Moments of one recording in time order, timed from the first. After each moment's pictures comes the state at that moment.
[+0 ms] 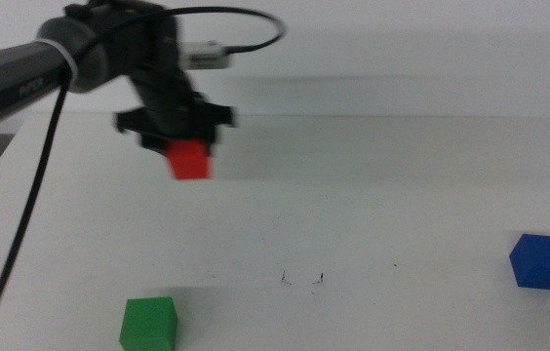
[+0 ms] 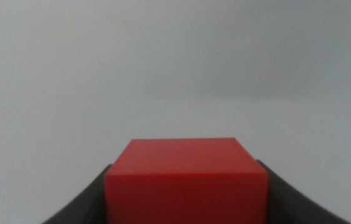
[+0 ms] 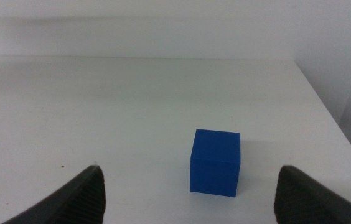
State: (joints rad) left arm -0.34 2.05 -1.74 0.07 1.00 -0.41; right arm 0.05 0.00 0.00 -0.01 0.30 0.01
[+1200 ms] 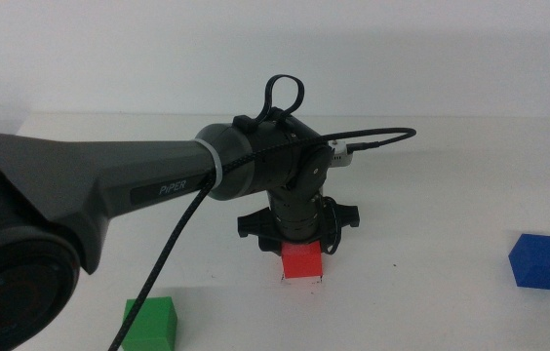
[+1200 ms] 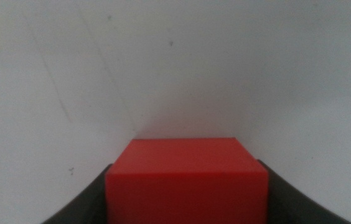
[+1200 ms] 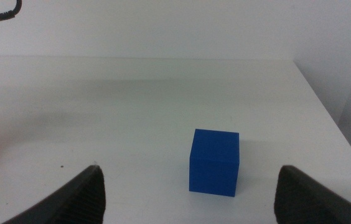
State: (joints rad) left arm -0.74 2.10 -1.55 0.10 0.84 -0.82; right arm 0.05 0.00 0.00 -0.01 0.30 0.01
